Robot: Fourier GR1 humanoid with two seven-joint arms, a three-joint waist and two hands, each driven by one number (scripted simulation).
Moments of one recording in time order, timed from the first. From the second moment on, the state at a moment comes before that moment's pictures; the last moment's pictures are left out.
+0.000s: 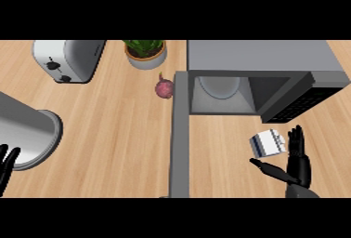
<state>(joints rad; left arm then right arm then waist) 0.39 0.01 0.32 -2.13 0.28 -0.46 -0.09 -0.30 -0.18 -0.30 -0.37 -0.14 -0.10 -1.05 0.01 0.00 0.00</state>
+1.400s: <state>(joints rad) 0.42 0.05 0.37 -2.12 0.34 -0.48 -0.10 -0.32 -0.10 -0.20 -0.53 -0.16 0.18 -0.97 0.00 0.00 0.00</state>
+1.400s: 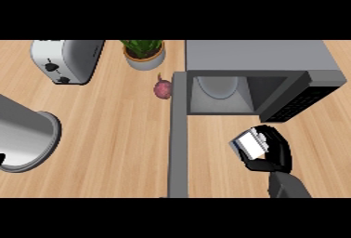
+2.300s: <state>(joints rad) 0.44 0.05 0.44 -2.07 0.38 -0.55 -0.14 0.14 0.00 0.21 -1.57 -0.15 -0.02 -0.42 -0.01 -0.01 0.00</state>
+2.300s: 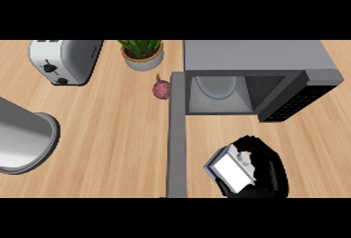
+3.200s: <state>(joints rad) 0.41 0.09 0.55 -1.99 0.43 -0.61 -0.12 -0.19 -0.02 0.36 -1.51 -0.10 -0.50 -0.25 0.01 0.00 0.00</state>
